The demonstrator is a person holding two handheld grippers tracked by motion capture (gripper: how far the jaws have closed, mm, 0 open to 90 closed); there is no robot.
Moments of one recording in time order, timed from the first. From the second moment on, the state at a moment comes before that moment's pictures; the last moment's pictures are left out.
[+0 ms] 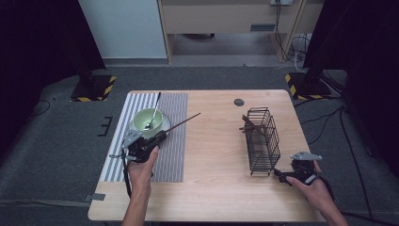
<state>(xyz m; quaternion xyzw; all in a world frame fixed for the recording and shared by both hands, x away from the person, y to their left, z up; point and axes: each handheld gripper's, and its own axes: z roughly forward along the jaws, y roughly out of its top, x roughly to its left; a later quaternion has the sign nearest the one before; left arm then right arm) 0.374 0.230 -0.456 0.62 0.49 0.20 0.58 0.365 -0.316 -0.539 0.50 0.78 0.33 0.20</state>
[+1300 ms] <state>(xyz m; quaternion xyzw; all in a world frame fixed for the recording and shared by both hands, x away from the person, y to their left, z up) 0.359 0.285 -0.491 0.59 0.56 0.20 0.55 0.365 -0.316 -0.539 0.50 0.78 0.33 0.20</state>
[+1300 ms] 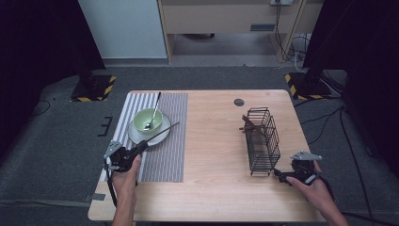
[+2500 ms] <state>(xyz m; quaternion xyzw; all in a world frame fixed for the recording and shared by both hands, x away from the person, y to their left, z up) 0.361 0.304 -0.512 0.60 0.57 0.13 0.55 0.365 -0.317 -0.539 0.49 0.78 0.33 0.20</state>
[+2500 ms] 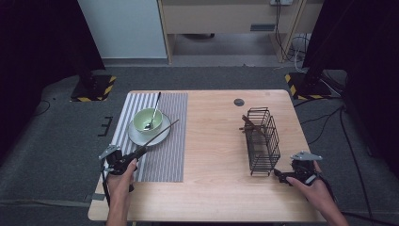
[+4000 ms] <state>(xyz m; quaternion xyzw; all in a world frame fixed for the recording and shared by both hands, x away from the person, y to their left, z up) 0.366 0.317 -0.525 0.59 0.58 0.08 0.55 0.364 -0.317 -0.539 0.49 0.78 0.33 0.20</state>
